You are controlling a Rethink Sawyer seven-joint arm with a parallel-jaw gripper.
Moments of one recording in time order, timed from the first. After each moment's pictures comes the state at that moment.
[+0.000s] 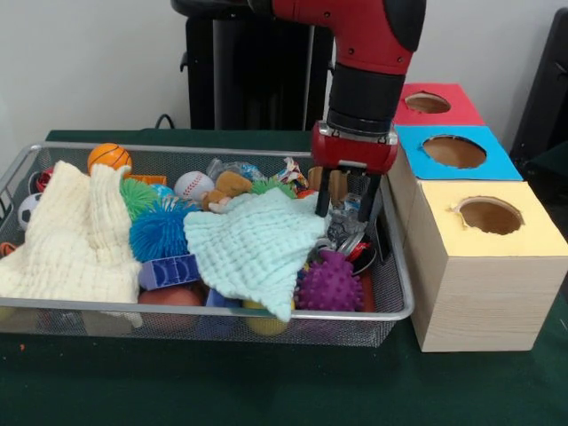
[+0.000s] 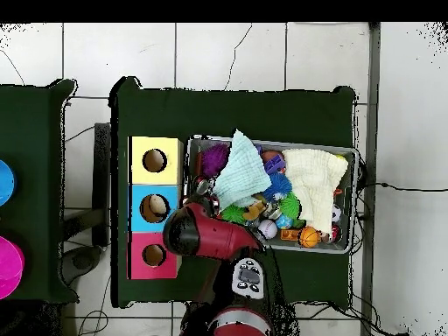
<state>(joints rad) -0.01 -0.50 -0.13 1.85 0.13 -0.01 1.58</state>
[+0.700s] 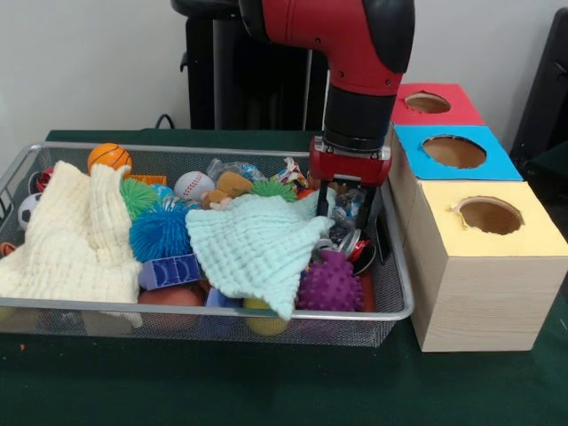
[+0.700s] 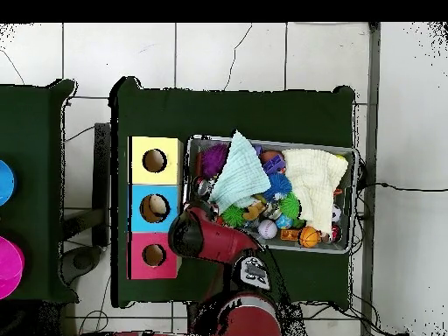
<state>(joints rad) -0.06 -0.46 -0.08 1.89 0.19 -0.06 1.59</state>
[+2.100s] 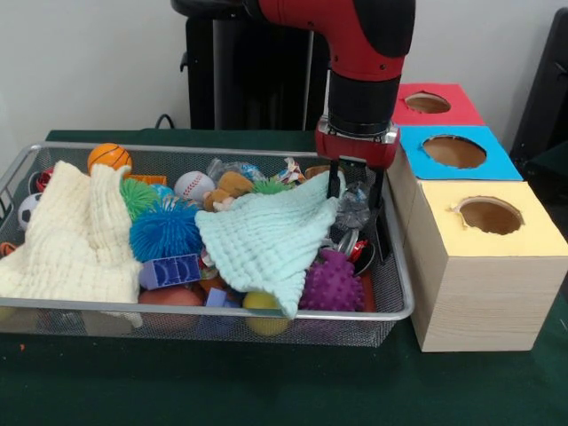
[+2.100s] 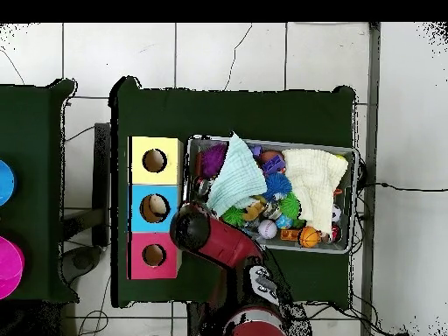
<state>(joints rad) -0.08 -0.52 -0.05 1.95 0.40 0.13 1.59</state>
